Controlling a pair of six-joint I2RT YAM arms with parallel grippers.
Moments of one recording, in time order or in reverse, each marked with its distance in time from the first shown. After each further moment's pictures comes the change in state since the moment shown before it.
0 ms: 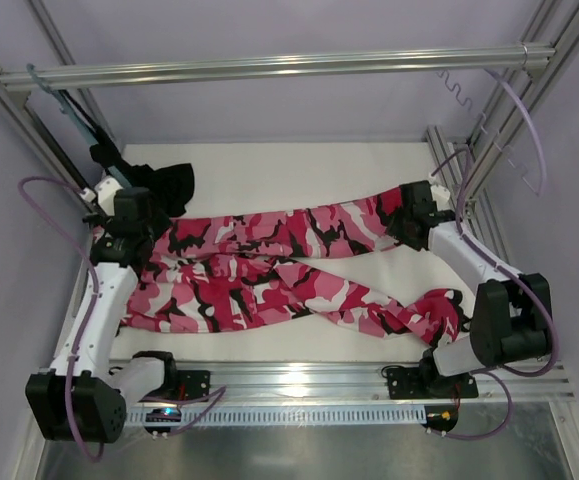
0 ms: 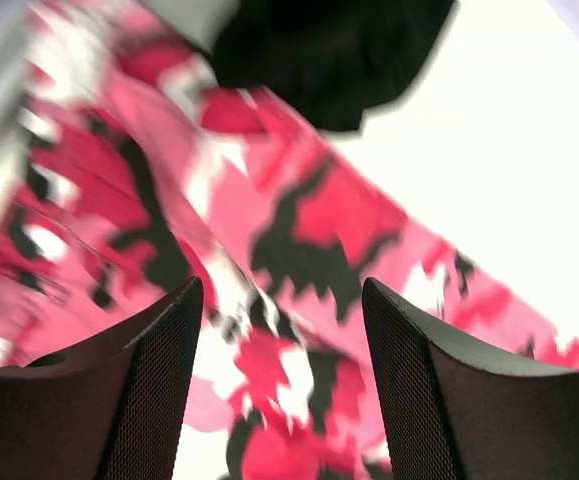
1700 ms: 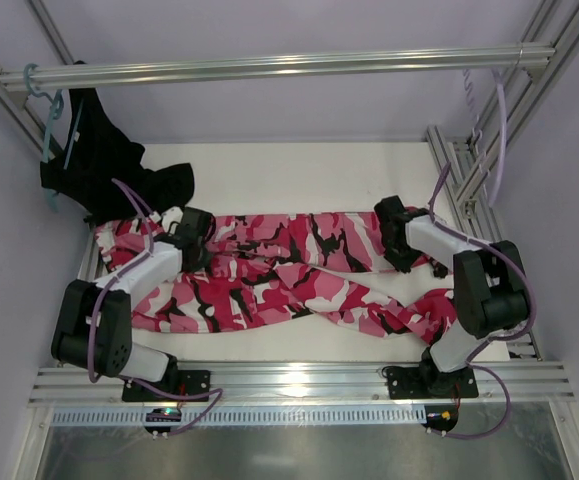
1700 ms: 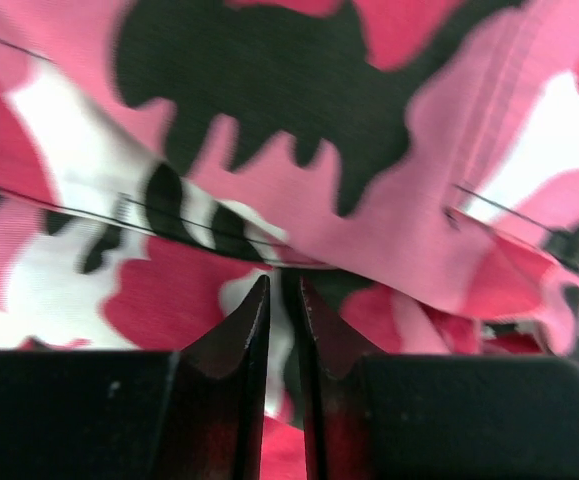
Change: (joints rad) left arm -0.287 0.359 -0.169 0.098 0.031 -0.194; right arm 0.087 0.209 0.001 -0.274 0.194 0.447
